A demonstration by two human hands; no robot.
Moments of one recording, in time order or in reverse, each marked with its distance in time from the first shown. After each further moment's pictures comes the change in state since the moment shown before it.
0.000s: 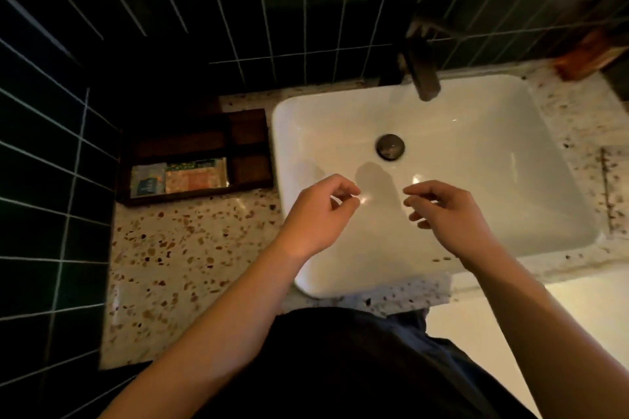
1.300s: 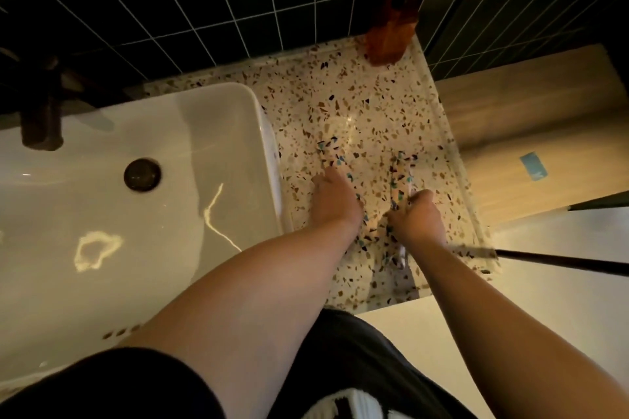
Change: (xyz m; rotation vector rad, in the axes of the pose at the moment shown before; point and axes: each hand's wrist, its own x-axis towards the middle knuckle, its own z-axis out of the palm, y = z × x) left_hand 0.244 0.174 0.538 0.496 0.075 -0.446; right_hand 0.224 0.297 -0.384 -0.360 0.131 0.392
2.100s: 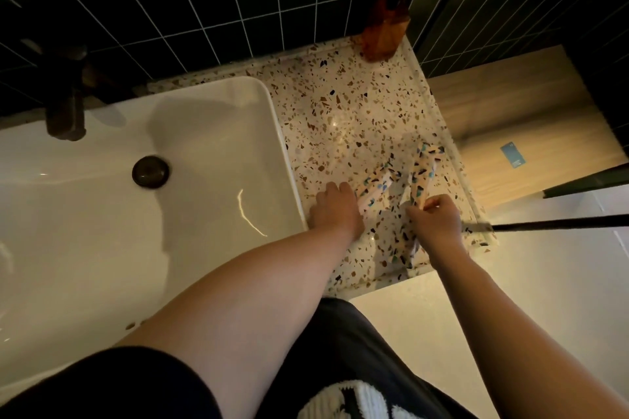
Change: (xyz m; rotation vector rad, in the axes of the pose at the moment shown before) left_hand -0.030 -0.043 -0.015 0.340 -0.221 0.276; right_hand -0.062 0.006 -0.013 0.433 0.129 0.139
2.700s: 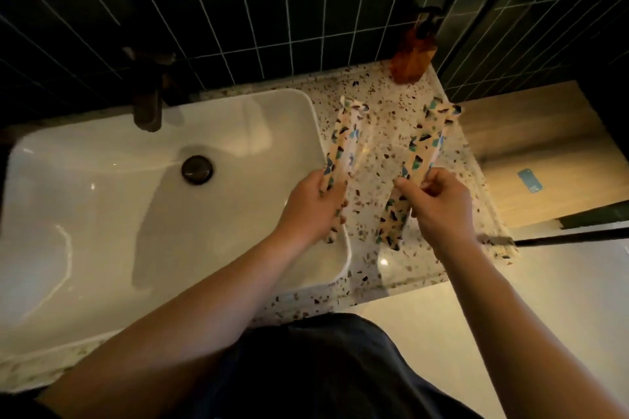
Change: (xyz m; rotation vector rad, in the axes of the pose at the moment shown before) left_hand -0.100 -0.080 -0.098 -0.974 0.199 0.125; right_hand -0.104 -0.078 -0.001 0.194 -0.122 -0.382
